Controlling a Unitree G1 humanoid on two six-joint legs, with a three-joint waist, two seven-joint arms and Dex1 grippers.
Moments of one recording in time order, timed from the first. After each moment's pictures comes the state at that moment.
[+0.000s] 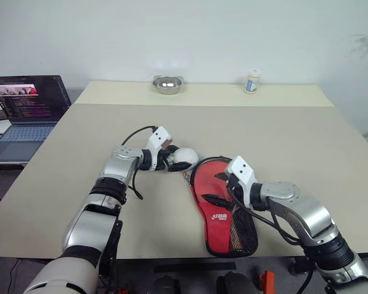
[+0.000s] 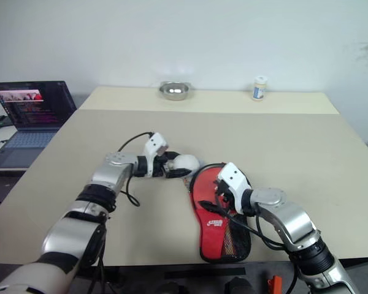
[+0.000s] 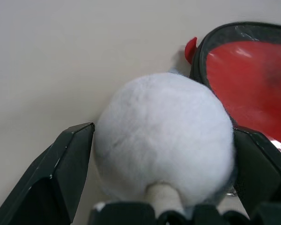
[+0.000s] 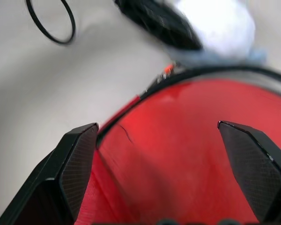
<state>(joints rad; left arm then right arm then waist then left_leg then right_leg) -0.98 0.40 -0.15 0.99 -0.07 0.08 -1.05 -0.44 -0.46 0.29 -0.33 0.33 0.80 0.61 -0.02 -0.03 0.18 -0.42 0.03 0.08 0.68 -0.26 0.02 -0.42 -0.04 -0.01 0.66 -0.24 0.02</state>
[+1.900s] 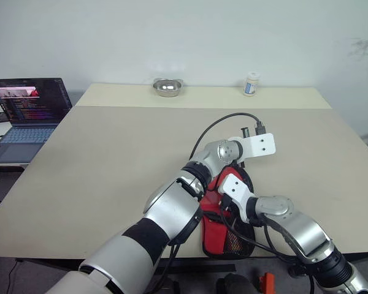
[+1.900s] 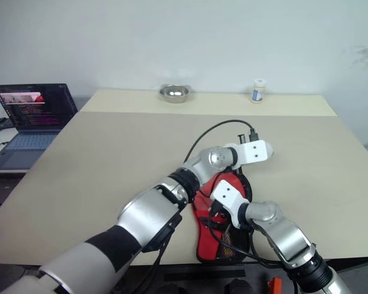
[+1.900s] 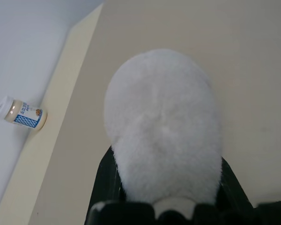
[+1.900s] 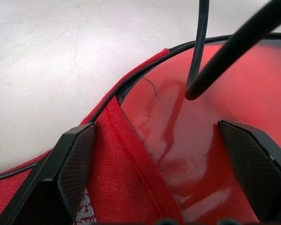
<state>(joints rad) -1.39 -0.17 -0.35 1.41 0.47 -0.27 -0.41 -0.33 -0.46 0.41 -0.37 0.14 0.80 0.63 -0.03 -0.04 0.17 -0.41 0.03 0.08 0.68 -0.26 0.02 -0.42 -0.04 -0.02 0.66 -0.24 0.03</state>
